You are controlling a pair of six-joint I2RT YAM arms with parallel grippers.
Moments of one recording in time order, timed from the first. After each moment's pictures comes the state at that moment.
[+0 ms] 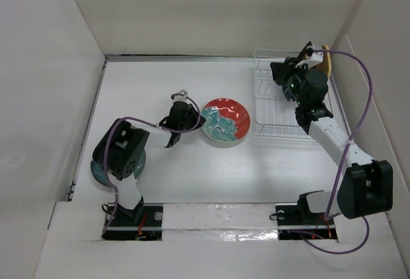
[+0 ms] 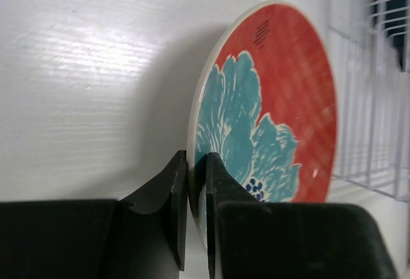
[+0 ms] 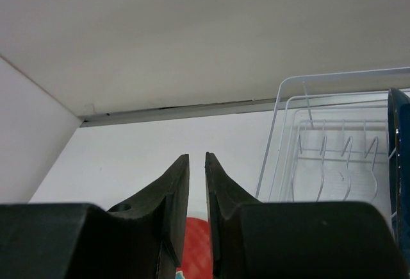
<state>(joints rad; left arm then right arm) -0.52 1.78 0.77 0.44 0.00 -0.78 0.18 1.32 0.96 0.45 -0.08 0.43</state>
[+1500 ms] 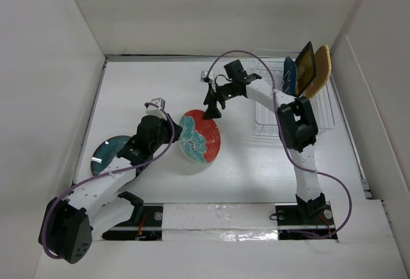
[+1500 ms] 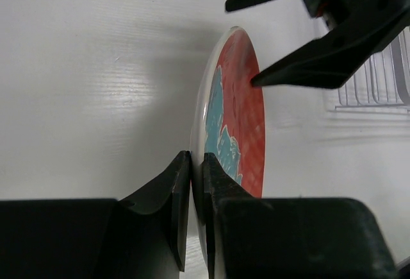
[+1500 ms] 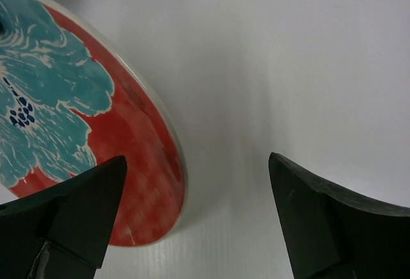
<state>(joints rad) -0.48 0.97 0.53 0.01 -0.06 -0.58 0.47 2.23 1.84 -0.50 -0.97 -0.56</state>
